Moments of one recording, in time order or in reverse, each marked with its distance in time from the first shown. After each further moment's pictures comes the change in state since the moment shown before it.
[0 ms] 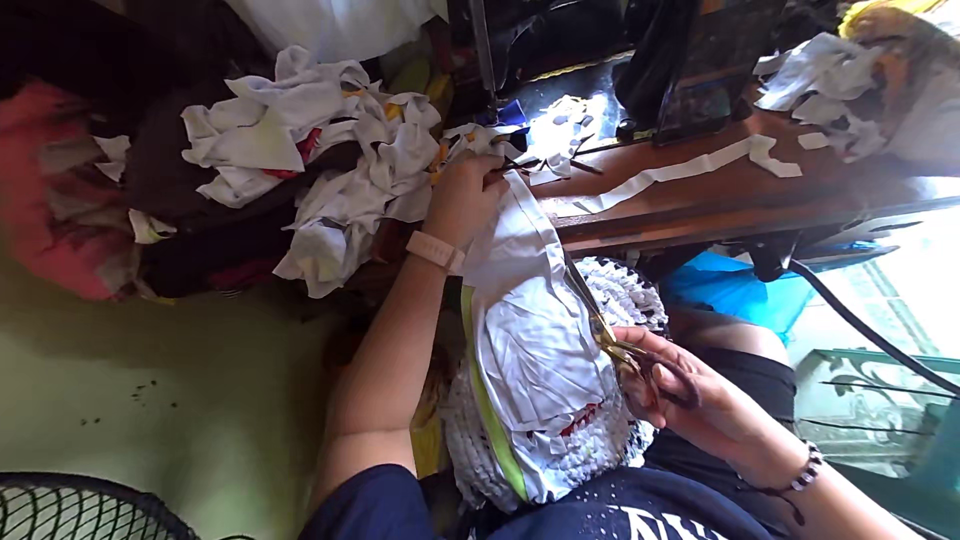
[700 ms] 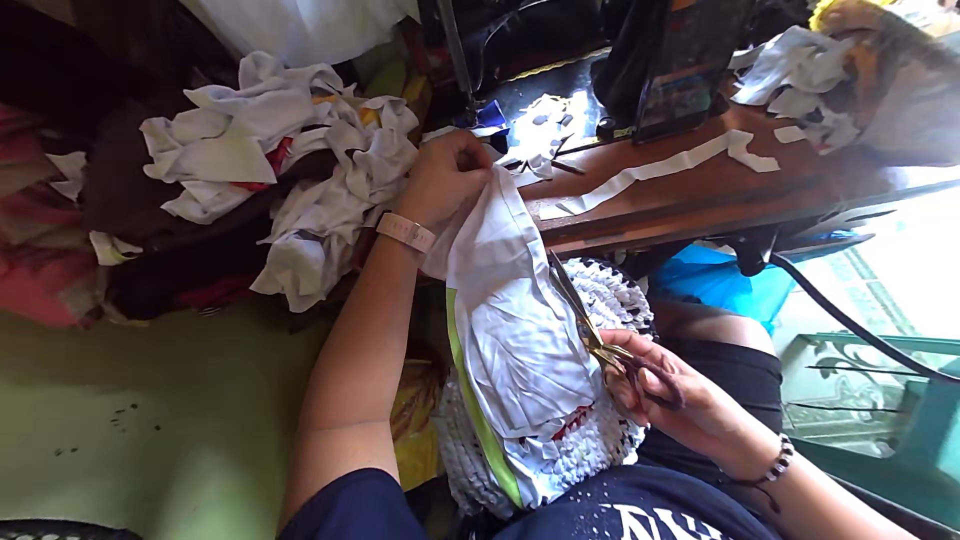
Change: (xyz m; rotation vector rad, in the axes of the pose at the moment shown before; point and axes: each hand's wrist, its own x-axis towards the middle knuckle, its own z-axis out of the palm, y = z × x) left_hand 0.027 -0.014 -0.007 -0.405 -0.066 0.091; right_hand 0.001 0.008 -0.005 0.054 -0.031 -0.033
